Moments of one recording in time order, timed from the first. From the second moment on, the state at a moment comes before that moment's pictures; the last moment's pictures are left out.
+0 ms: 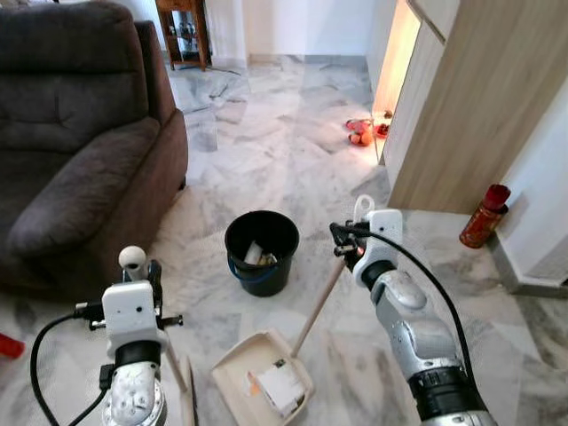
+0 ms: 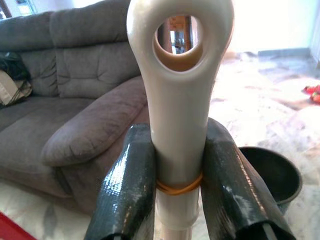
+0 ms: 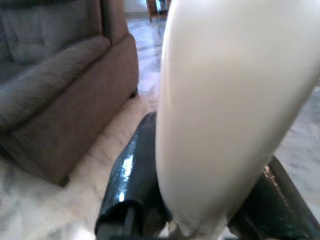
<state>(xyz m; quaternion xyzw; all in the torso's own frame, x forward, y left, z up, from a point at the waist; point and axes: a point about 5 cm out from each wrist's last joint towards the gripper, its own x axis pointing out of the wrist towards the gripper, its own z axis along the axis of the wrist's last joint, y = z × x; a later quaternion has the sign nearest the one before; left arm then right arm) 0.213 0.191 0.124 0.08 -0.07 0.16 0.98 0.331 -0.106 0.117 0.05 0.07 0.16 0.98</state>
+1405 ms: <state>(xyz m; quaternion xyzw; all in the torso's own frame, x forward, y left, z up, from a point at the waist) 0.212 0.189 0.124 0.09 -0.07 0.15 0.98 0.341 -0.114 0.124 0.02 0.10 0.15 0.98</state>
